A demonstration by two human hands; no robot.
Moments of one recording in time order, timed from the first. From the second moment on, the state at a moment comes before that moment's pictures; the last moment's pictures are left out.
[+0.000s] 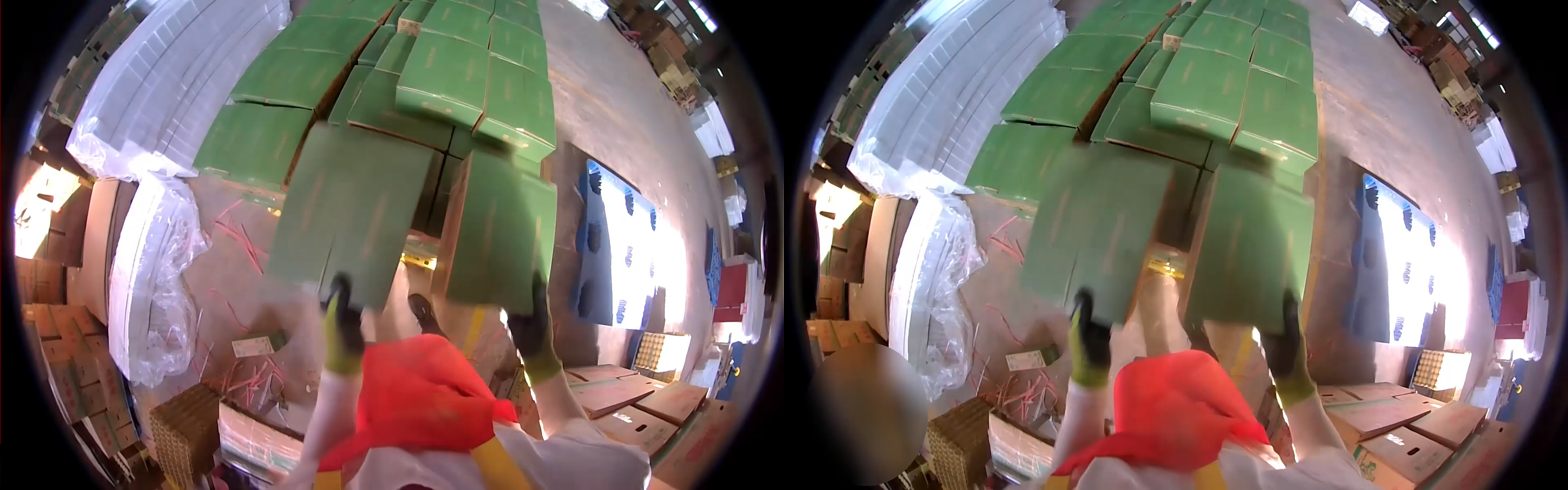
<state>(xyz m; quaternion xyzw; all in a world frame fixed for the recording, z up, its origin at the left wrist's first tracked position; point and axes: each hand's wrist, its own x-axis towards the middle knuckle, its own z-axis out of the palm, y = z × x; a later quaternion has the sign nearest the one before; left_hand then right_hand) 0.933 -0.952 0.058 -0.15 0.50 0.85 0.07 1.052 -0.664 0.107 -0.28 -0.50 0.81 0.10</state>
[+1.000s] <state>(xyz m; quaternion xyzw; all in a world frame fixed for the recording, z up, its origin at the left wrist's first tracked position) 0.855 -0.740 -0.001 -0.30 0.48 0.82 0.07 0.992 -0.522 0.012 -0.36 -0.70 0.61 0.06</state>
